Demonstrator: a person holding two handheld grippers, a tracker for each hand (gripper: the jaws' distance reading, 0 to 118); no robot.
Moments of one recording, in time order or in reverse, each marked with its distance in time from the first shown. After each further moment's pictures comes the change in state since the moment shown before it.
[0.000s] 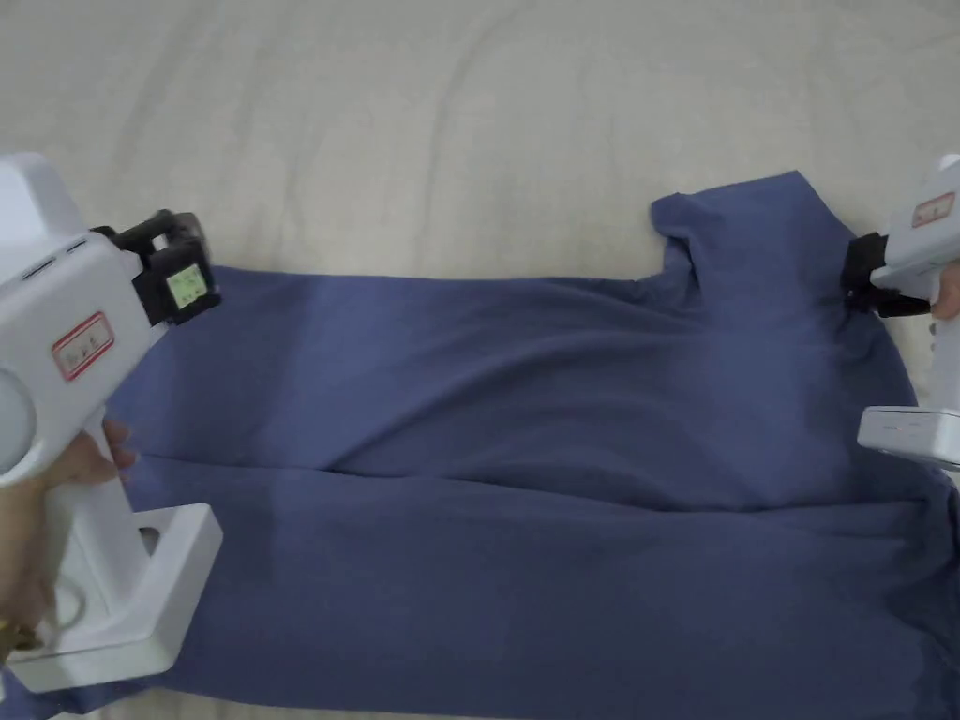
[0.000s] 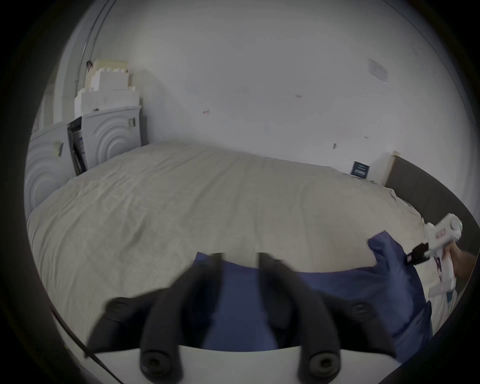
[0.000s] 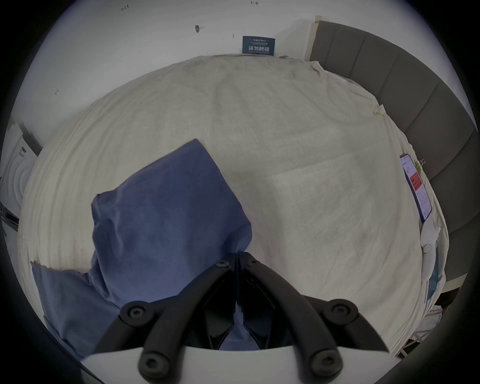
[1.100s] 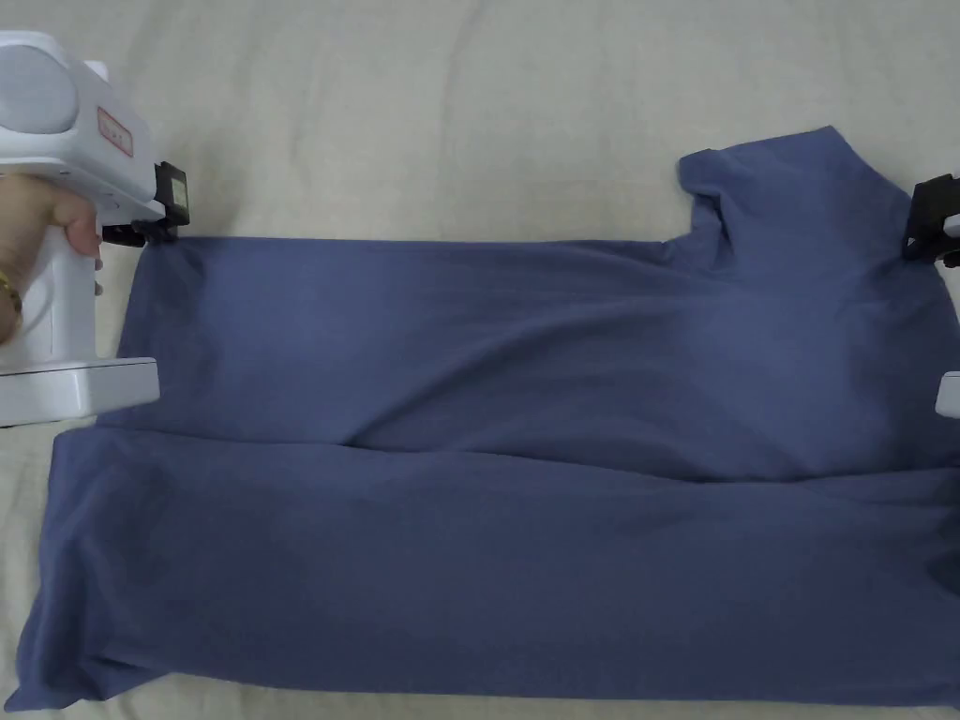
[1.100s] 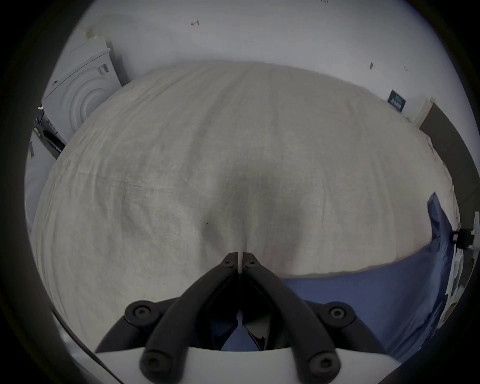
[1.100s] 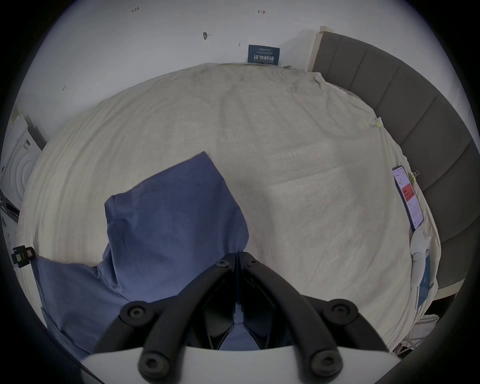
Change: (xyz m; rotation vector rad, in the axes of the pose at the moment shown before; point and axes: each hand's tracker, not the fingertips) left arm -0.039 0.038 -0.157 -0.491 0.052 -0.116; right arm 0.000 0.001 0.022 0.027 -0.015 0.038
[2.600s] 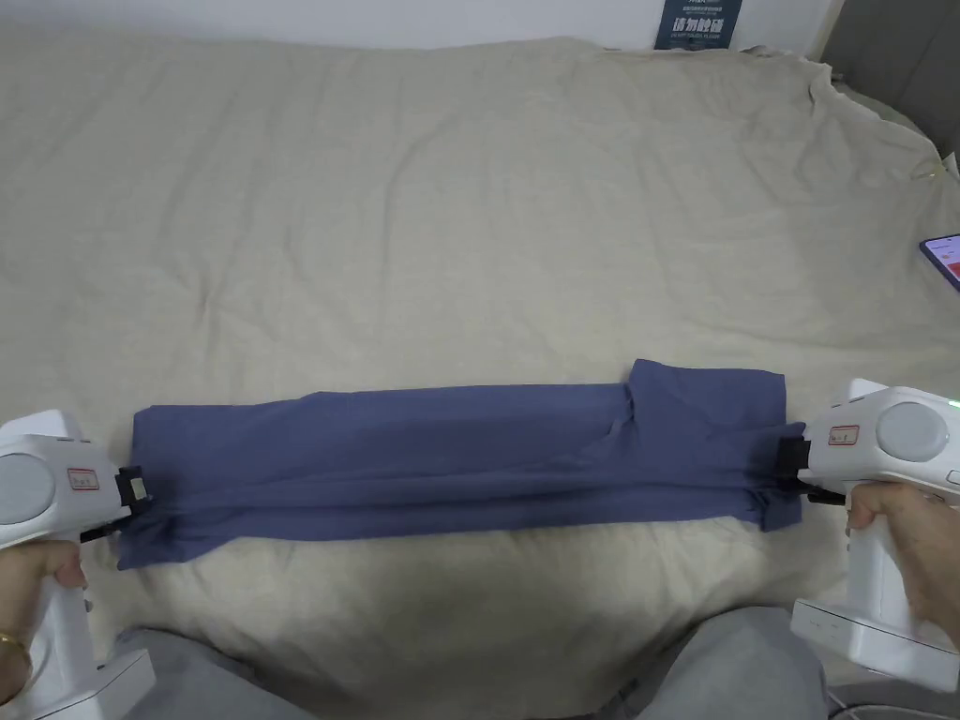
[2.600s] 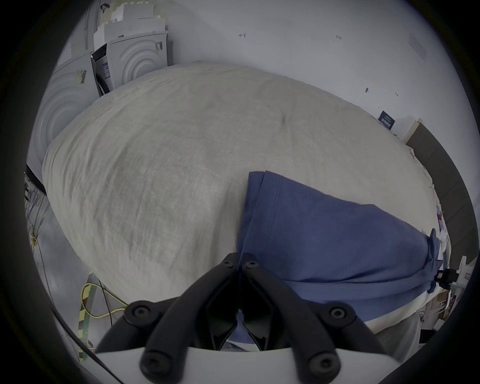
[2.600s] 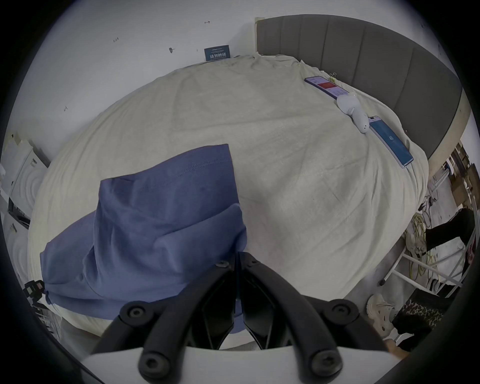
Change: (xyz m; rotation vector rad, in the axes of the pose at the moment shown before) left arm -0.061 -0.258 0.132 0.077 -0.032 0.162; right arm 0.069 -0.275 0.123 0.026 0.017 -0.210
